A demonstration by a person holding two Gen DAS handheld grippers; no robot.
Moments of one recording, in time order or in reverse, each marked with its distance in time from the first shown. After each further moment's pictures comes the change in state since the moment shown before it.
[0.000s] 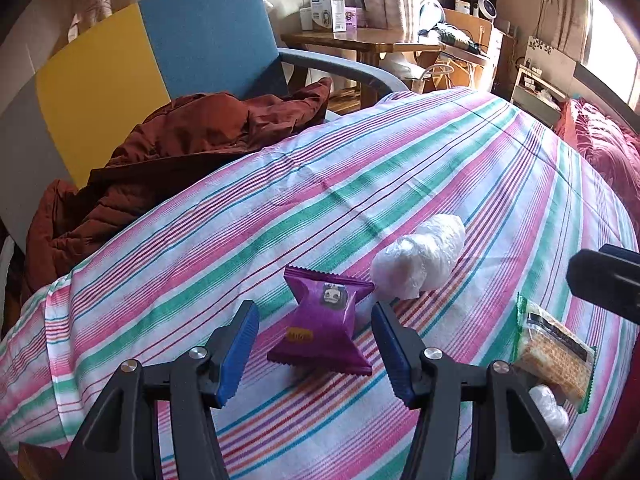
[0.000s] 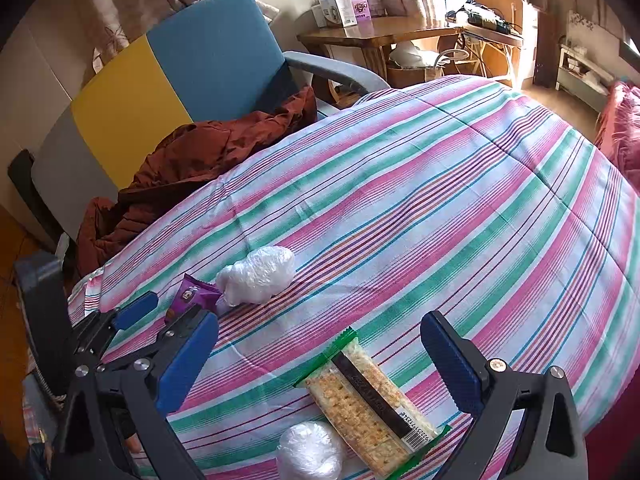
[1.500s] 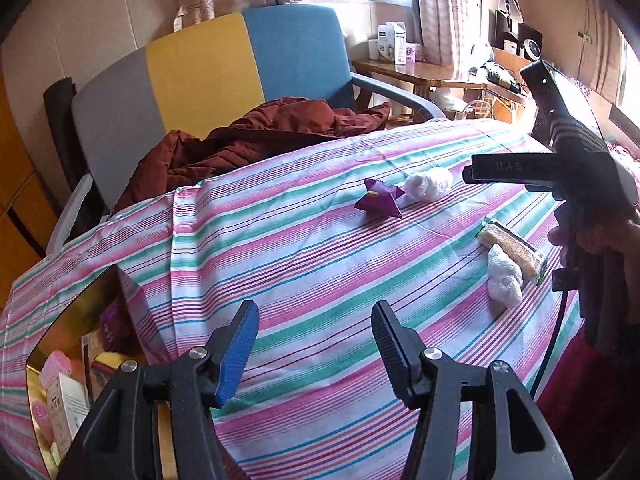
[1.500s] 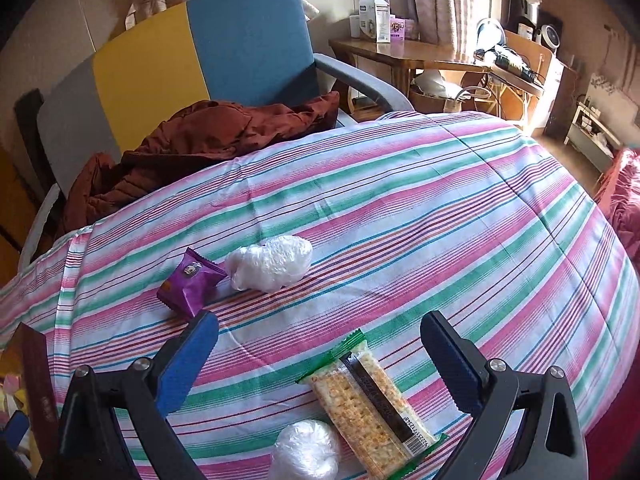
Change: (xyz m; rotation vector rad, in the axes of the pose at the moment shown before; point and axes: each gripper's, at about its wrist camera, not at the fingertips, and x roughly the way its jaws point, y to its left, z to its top) left arm -0.167 0.015 -0.136 -0.181 -0.078 0.153; right arm 0.002 0.031 -0.012 -0.188 -0.029 -0.072
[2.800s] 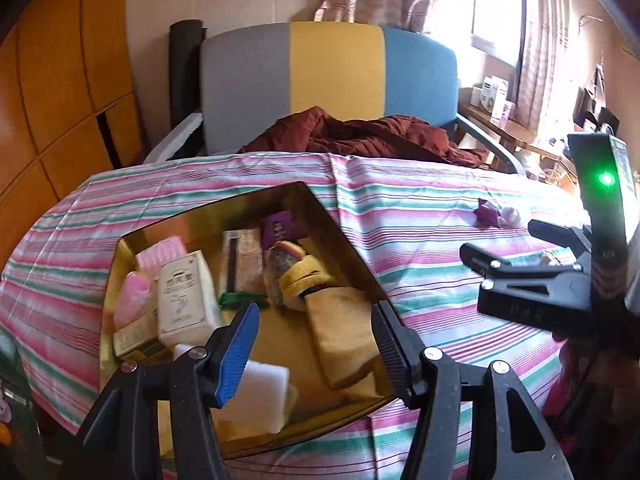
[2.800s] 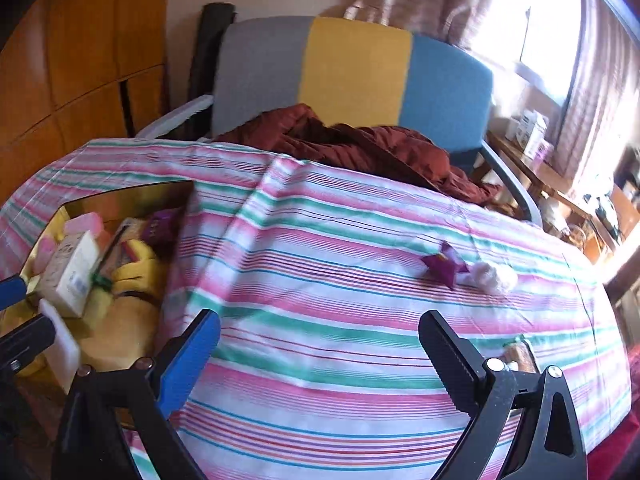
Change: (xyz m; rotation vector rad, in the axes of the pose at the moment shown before) left arm -0.096 0.134 -0.100 -0.326 -0.051 0.148; right arm -0.092 0.202 -0.124 -0.520 -0.140 0.172
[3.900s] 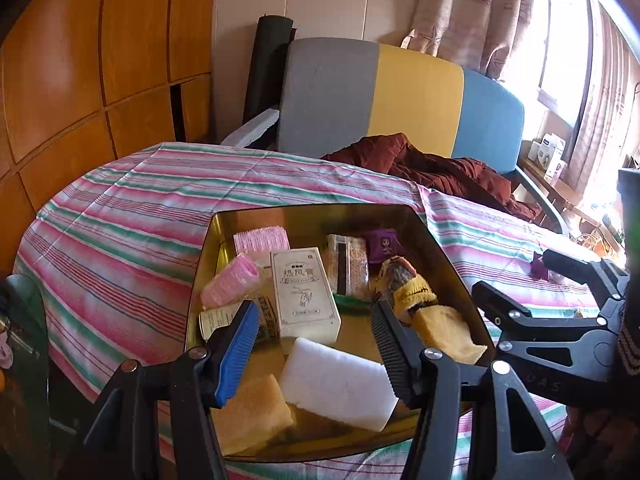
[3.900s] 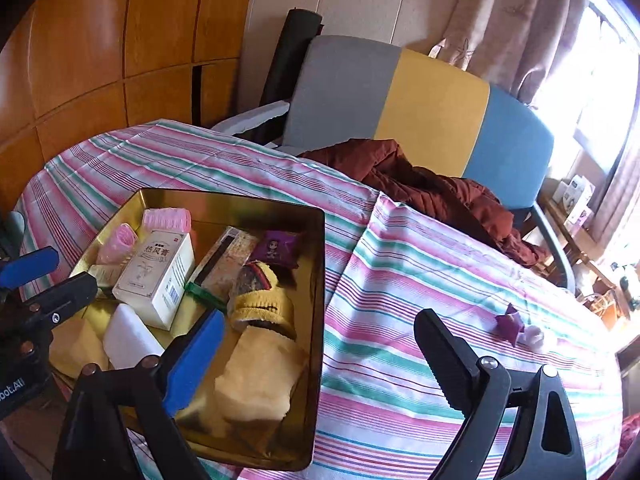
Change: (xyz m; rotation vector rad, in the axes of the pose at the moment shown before) left arm -0.022 0.102 -0.021 -0.236 -0.060 0.127; right arm -0.028 0.137 0.014 -0.230 -0.082 0.098
